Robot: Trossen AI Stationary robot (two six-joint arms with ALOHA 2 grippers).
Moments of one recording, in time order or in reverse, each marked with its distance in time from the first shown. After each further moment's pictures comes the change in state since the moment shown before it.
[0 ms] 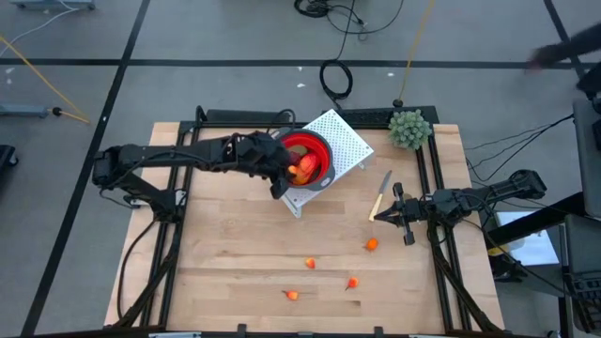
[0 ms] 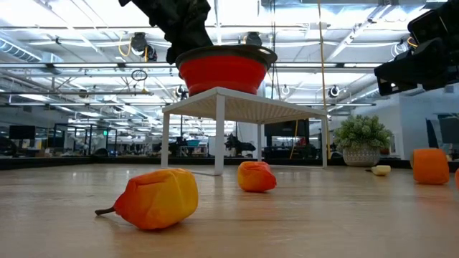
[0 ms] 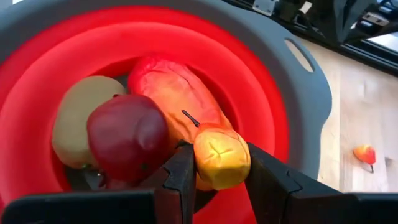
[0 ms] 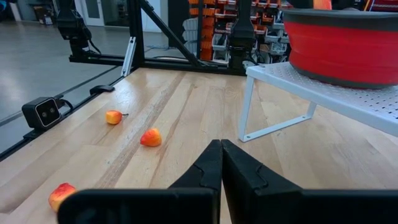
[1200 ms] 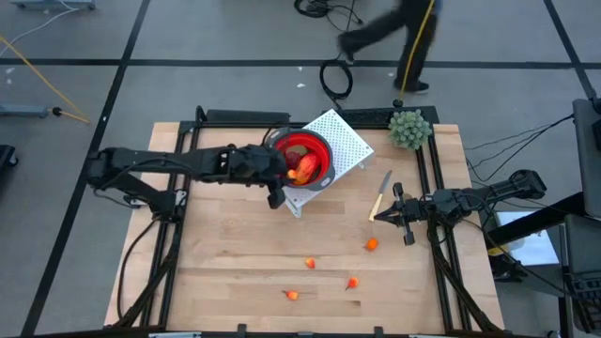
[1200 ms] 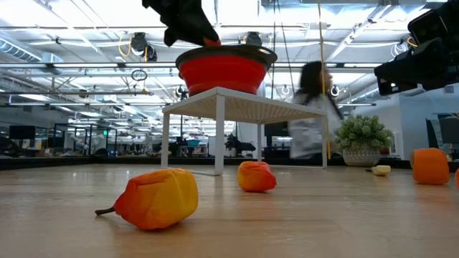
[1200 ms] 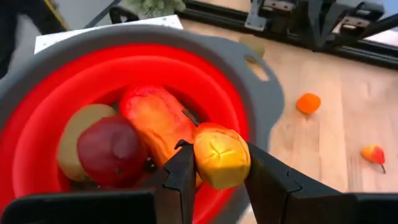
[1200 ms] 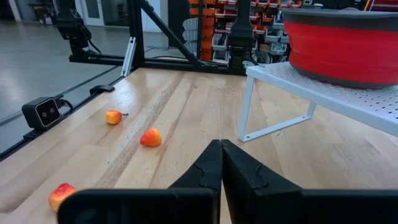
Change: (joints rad) left arm -0.121 -0.049 0.000 0.021 -0.173 0.052; right arm 0.000 0.000 0.000 0.000 0.000 -0.001
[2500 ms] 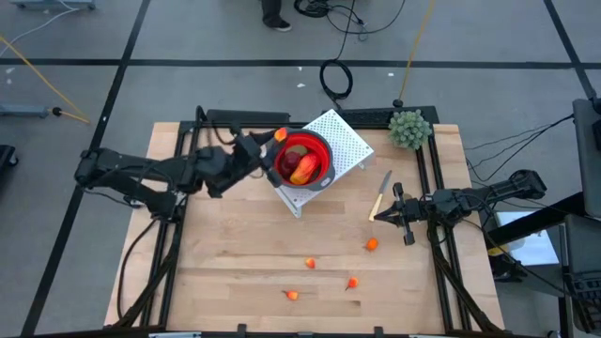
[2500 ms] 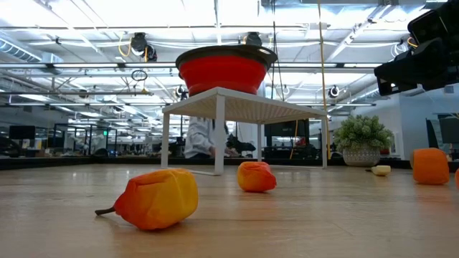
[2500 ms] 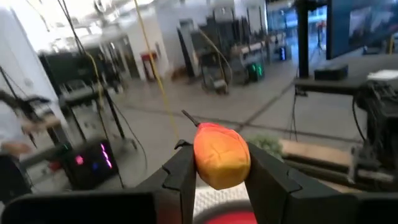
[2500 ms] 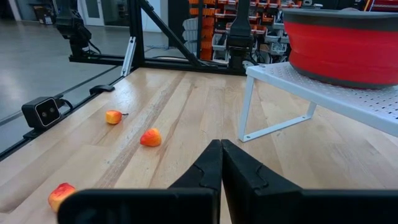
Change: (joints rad) left arm -0.155 -0.116 -0.049 0.586 -0.627 0.394; right arm 0.000 0.000 0.000 0.000 0.000 0.000
